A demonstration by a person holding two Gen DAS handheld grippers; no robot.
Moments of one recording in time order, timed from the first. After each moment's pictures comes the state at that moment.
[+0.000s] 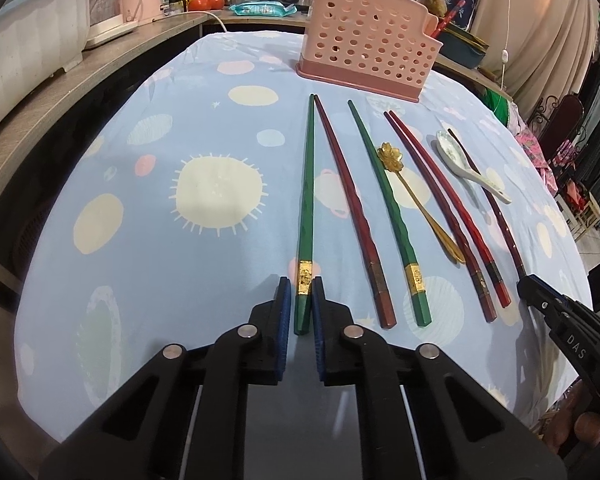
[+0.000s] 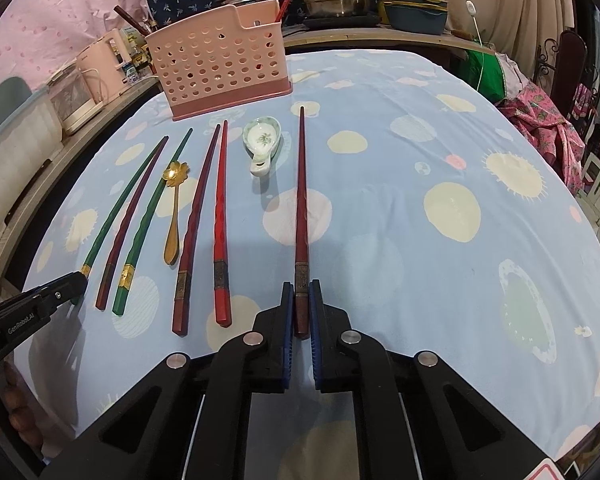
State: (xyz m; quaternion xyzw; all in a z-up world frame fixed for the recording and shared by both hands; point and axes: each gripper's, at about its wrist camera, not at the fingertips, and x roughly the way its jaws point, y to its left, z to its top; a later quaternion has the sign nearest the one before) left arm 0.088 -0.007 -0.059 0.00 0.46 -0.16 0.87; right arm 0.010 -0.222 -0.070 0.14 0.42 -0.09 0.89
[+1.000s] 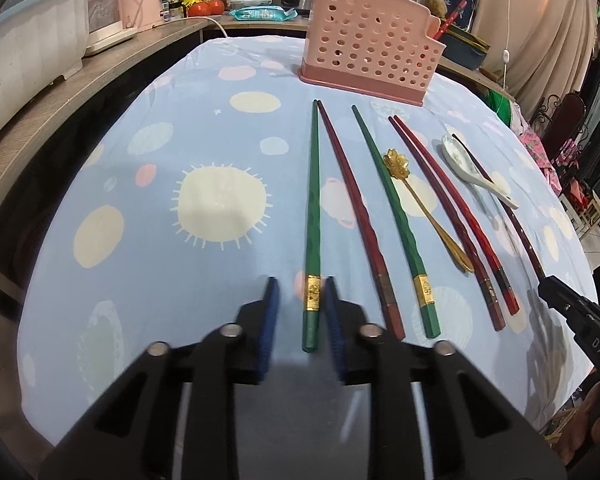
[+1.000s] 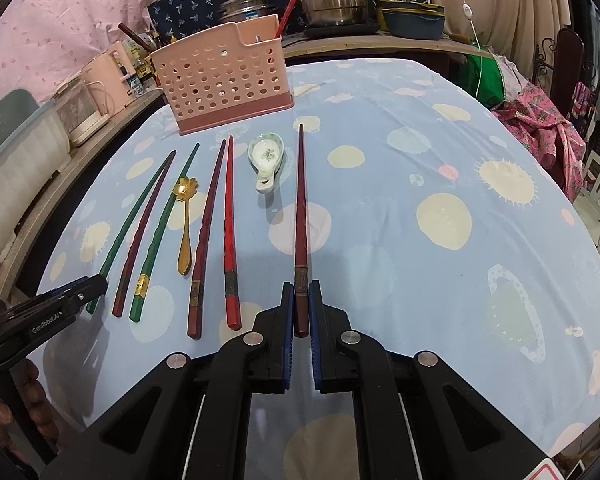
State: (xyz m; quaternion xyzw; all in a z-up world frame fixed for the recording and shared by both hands) left arm 0.093 -0.008 -0.061 0.01 0.45 -0.15 0.88; right arm 0.002 -0.225 -0.059 0.15 0.40 -0.08 0.90
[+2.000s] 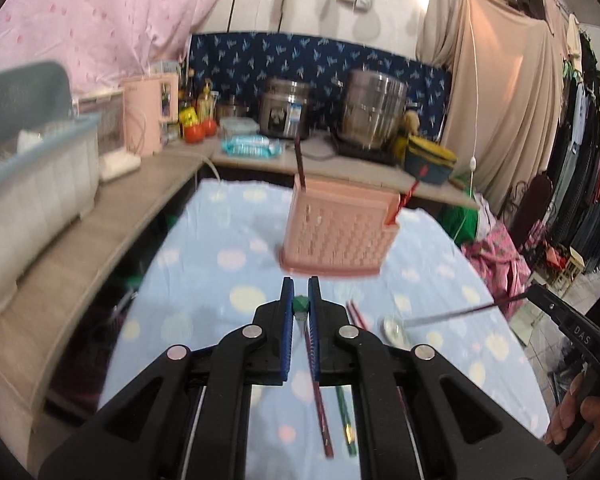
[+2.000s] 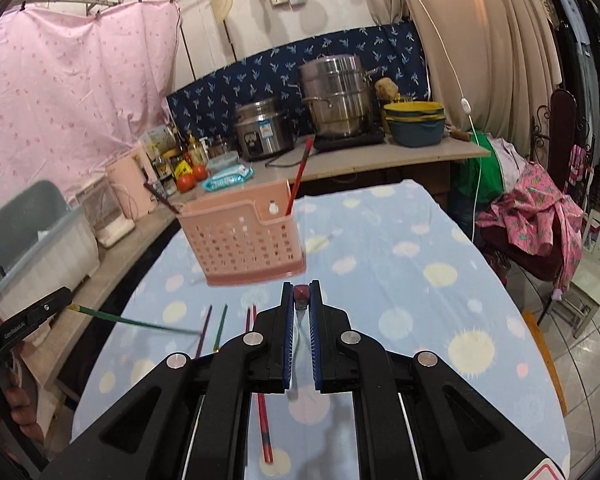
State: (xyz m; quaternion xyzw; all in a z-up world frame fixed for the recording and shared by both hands) left arm 0.114 0.000 0.112 -0.04 0.27 -0.18 0.94; right arm 0.024 -0.275 0.087 0.15 0.24 -0.07 0.96
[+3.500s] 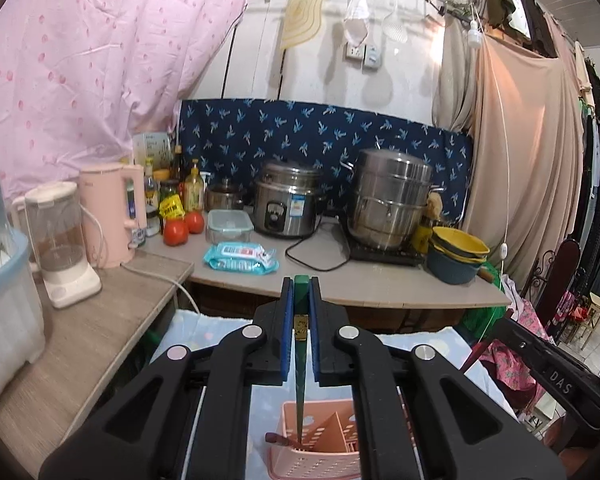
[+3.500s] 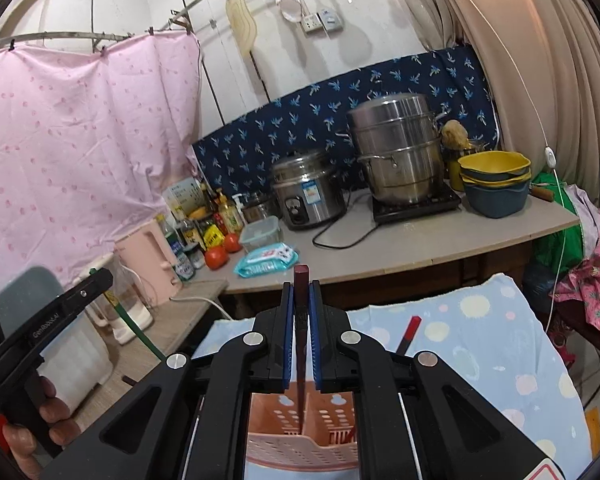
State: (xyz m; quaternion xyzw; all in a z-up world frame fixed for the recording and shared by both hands) left arm 0.318 -0.074 0.184 -0.05 0.16 -0.16 0.97; right arm 0.264 -0.296 0.156 0.17 0.17 -0.01 0.97
